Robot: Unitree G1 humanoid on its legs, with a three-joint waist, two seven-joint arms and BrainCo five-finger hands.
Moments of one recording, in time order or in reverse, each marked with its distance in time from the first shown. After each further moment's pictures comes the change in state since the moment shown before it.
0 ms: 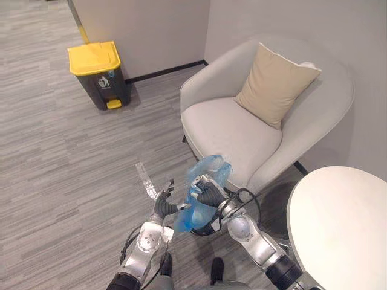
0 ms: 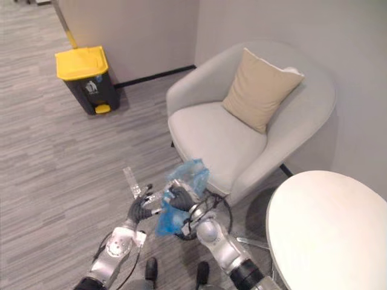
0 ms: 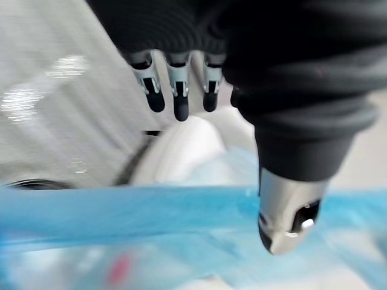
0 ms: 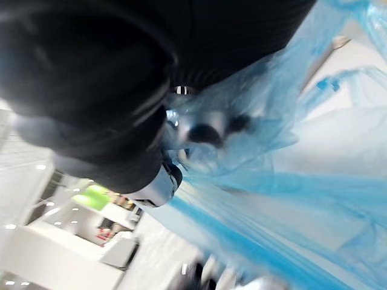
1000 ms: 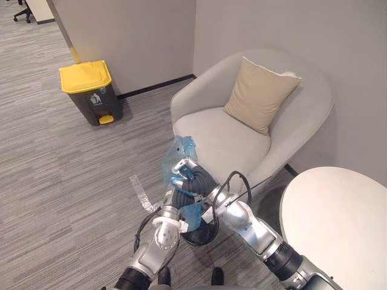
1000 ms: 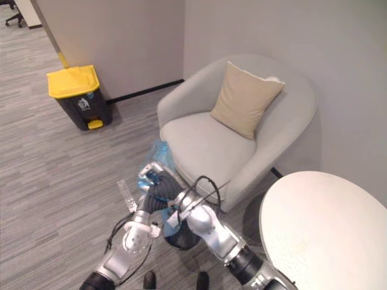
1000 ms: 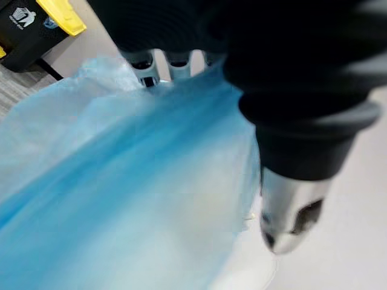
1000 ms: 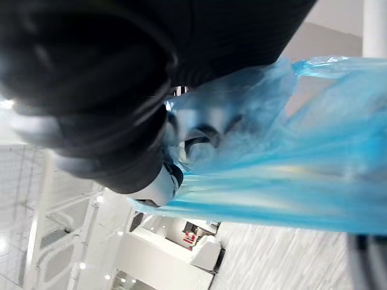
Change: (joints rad) left arm -0.034 -0.065 -0.048 -0.070 0.345 0.061 0.186; right arm -0.128 0.001 0.090 -0.191 0.248 0.011 0.047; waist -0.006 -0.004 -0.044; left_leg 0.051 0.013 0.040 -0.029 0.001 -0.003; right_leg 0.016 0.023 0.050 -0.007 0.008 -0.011
